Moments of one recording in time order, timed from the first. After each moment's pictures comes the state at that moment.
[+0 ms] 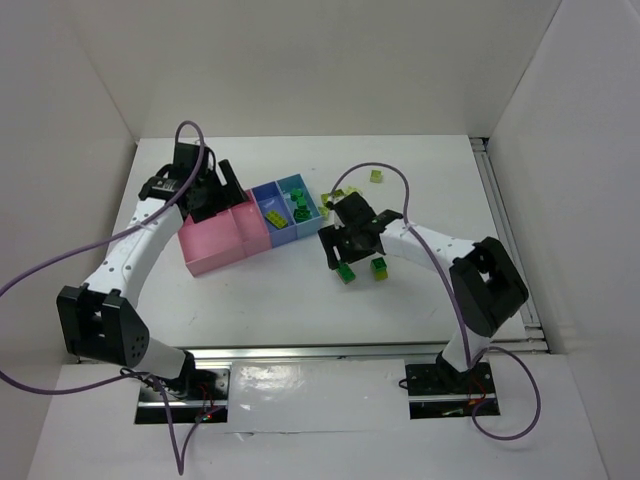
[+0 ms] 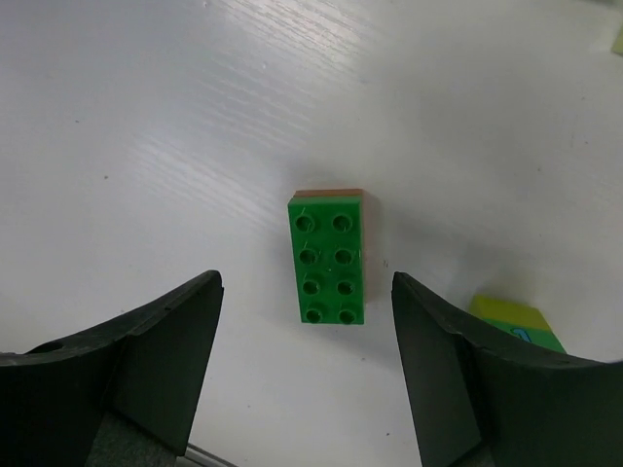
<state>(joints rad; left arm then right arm) -0.18 1.45 1.35 -0.74 -0.03 -0.58 0.64 1.66 1.12 -0.48 -0.02 0.24</state>
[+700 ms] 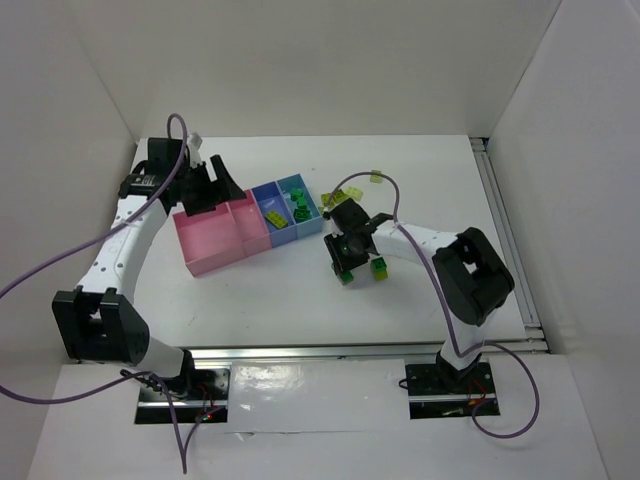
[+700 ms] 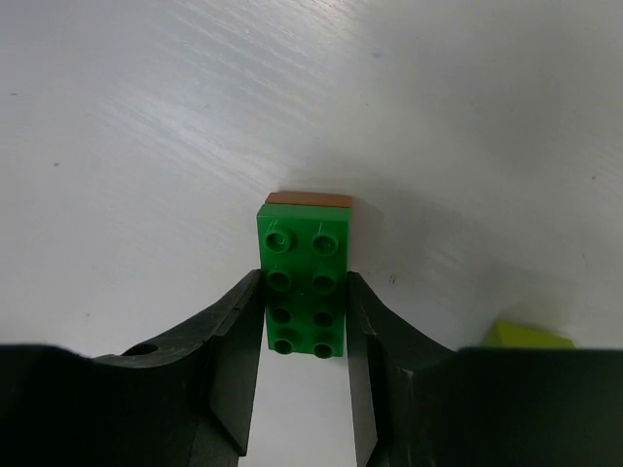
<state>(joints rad) -0.03 1.45 1.38 -0.74 0.27 -0.42 0.64 1.77 1.11 -0.46 -0.05 0.20</state>
